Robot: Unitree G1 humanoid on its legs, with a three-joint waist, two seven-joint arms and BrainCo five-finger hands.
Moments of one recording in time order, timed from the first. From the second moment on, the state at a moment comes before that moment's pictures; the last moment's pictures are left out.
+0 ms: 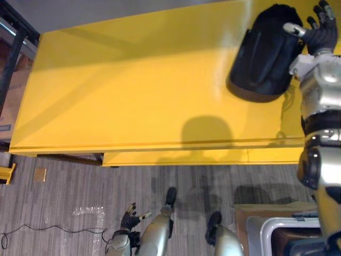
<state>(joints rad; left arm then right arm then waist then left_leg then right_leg) 0.01 0.07 -0.02 0.84 -0.11 -0.15 0.07 -1.31 -0.65 -0.05 1.03 0.33 -0.10 -0.02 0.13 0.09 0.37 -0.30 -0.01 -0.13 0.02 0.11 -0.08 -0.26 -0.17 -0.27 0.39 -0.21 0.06</state>
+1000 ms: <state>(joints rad) 0.01 0.07 -0.02 0.85 -0.10 -0.15 0.07 -1.18 -0.66 -0.06 0.68 0.25 -0.16 -0.13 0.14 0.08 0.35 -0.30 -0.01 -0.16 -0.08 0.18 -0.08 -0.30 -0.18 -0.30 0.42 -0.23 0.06</state>
